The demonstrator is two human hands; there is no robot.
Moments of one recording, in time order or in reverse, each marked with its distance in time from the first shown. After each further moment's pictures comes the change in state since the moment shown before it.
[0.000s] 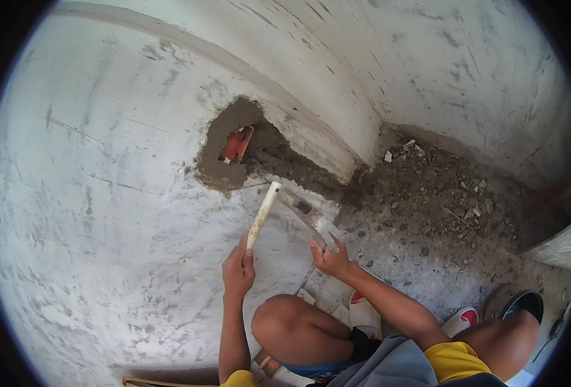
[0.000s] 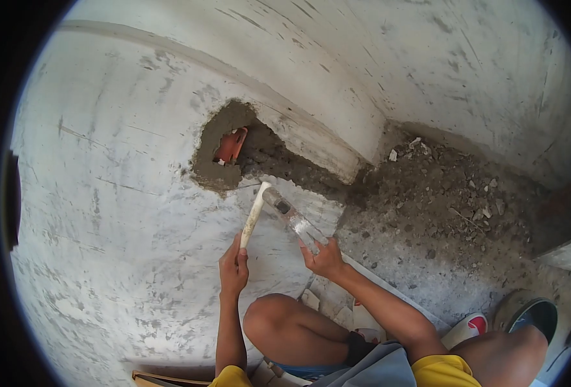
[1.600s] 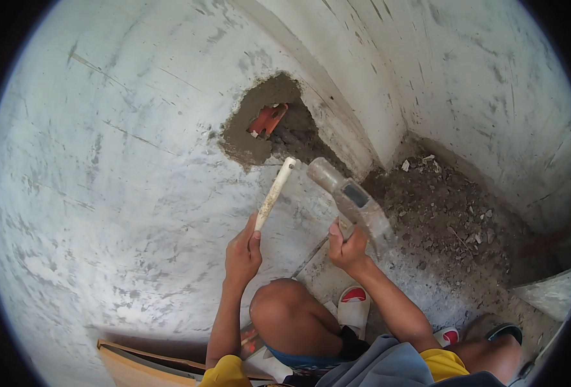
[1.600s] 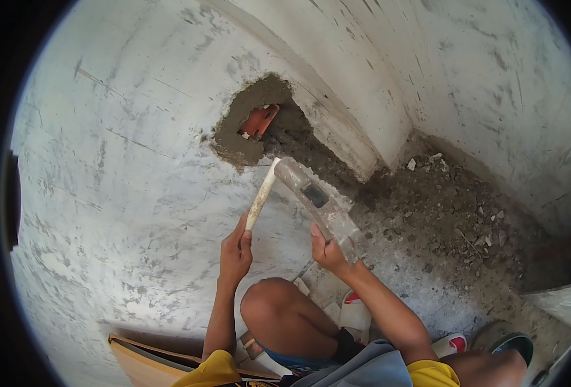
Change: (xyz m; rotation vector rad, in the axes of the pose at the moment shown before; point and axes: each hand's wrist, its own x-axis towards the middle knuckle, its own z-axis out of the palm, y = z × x) left_hand -0.005 0.030 -0.011 -0.041 0.017 -0.152; right_hand 0.065 -0.057 -0.044 0.117 0.082 0.003
